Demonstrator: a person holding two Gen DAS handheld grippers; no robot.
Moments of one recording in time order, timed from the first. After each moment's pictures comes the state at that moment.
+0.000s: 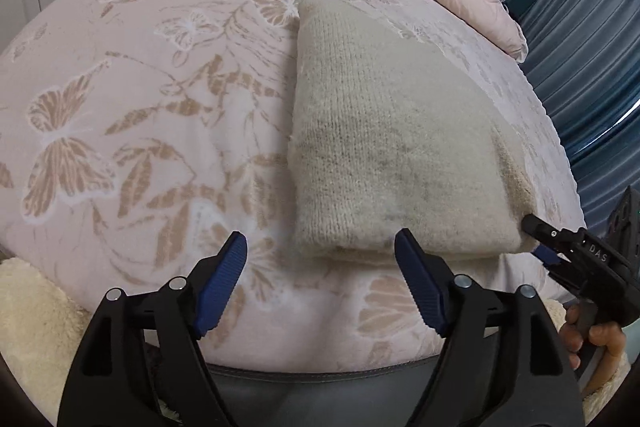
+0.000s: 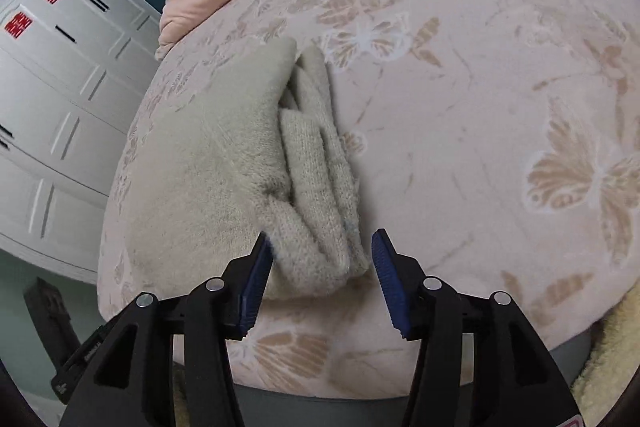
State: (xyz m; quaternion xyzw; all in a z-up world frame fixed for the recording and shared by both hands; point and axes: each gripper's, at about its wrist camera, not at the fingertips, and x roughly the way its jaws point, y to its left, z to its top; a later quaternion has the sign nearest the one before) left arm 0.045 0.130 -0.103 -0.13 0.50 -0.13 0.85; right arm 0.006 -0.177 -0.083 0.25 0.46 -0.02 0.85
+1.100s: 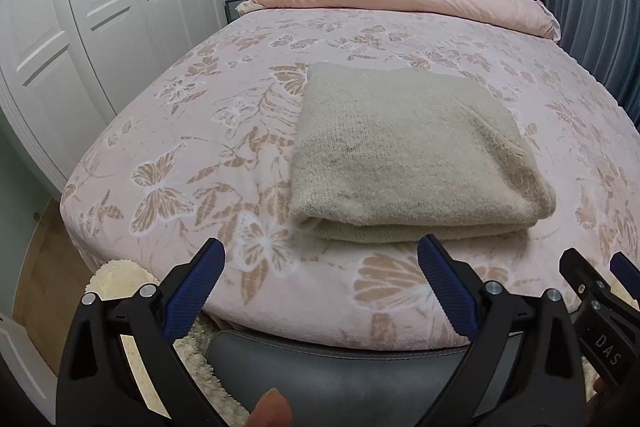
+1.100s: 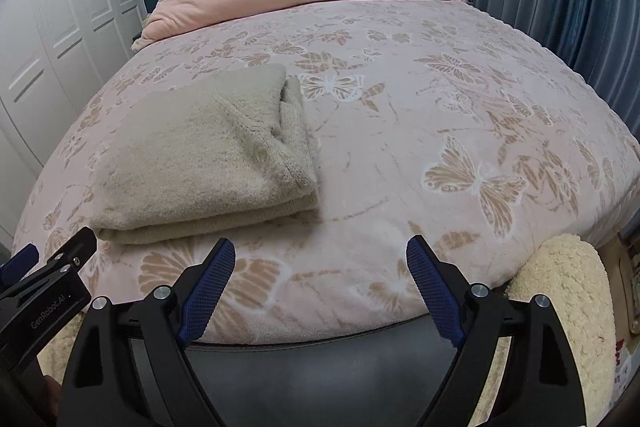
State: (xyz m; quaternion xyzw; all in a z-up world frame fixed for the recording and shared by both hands) left arm -0.027 0.058 -0.054 0.03 0.41 0.01 0.91; right arm -0.077 -0.117 -0.062 0.10 0.42 -0.13 0.89
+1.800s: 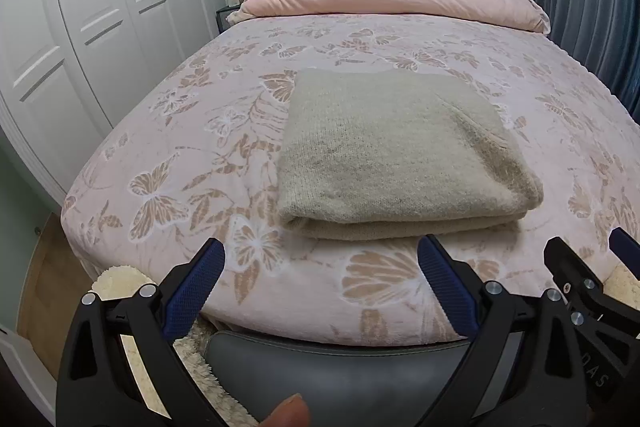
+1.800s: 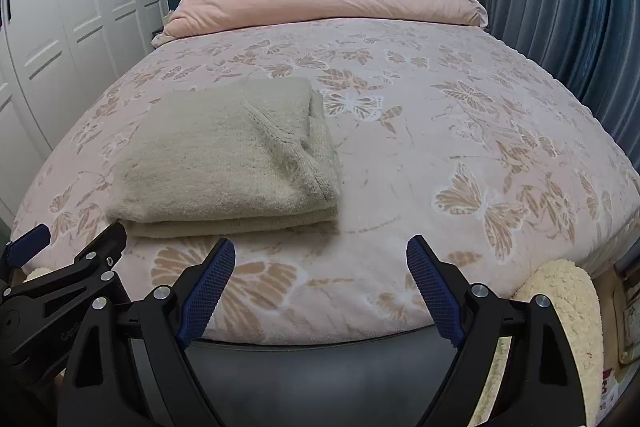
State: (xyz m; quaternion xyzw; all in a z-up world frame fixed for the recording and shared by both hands) left arm -0.034 0.046 -0.052 0.05 0.40 -0.01 0.91; right arm -0.081 -0.100 -0.050 0.06 0.40 -0.11 0.91
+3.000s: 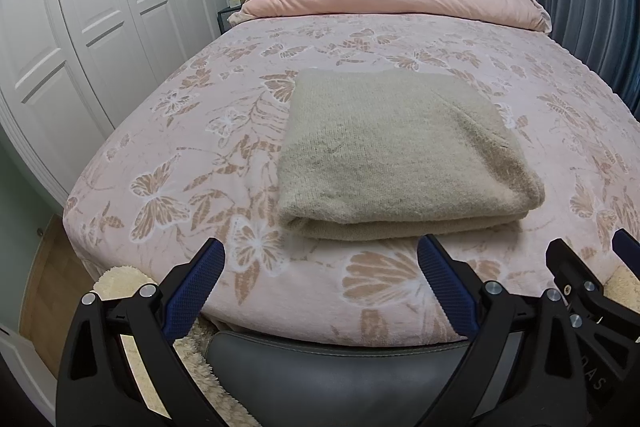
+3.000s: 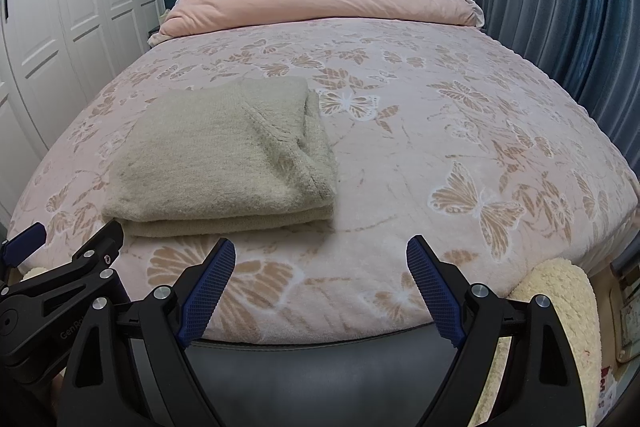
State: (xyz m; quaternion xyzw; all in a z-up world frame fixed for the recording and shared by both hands) left arm -0.030 0.048 -0.053 0.05 0.40 -0.01 0.91; right arm -0.082 -0.101 -0.051 0.05 0.40 -0.12 0.91
